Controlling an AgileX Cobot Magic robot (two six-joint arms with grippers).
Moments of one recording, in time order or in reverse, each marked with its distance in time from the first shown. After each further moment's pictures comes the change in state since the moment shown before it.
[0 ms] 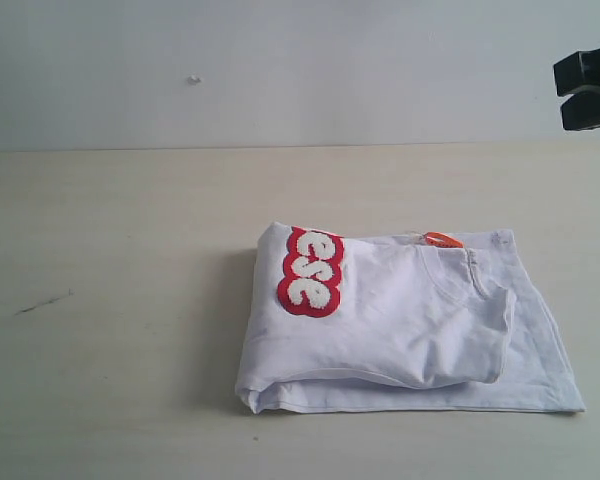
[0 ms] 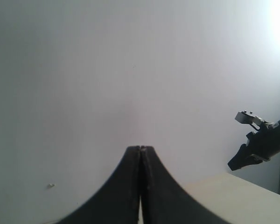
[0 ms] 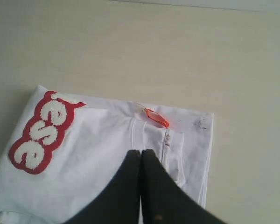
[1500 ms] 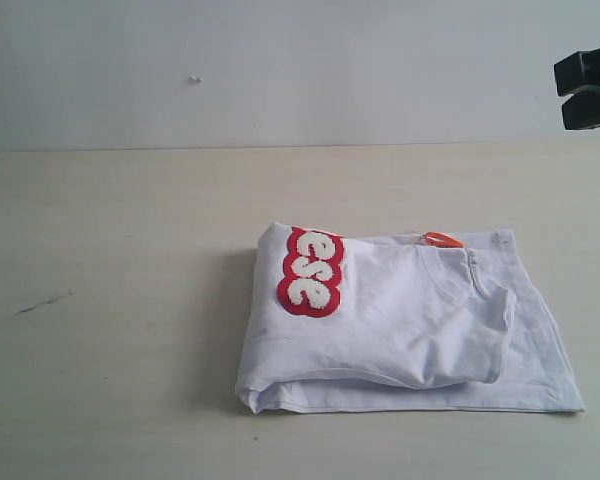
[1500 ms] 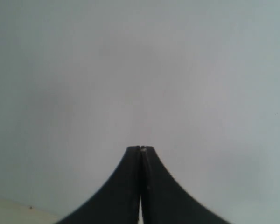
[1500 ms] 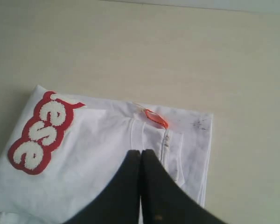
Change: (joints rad) left arm 0.497 0.000 0.059 0.204 -0.108 -0.418; right arm 0.000 0.000 0.000 -0.003 -0.002 0.000
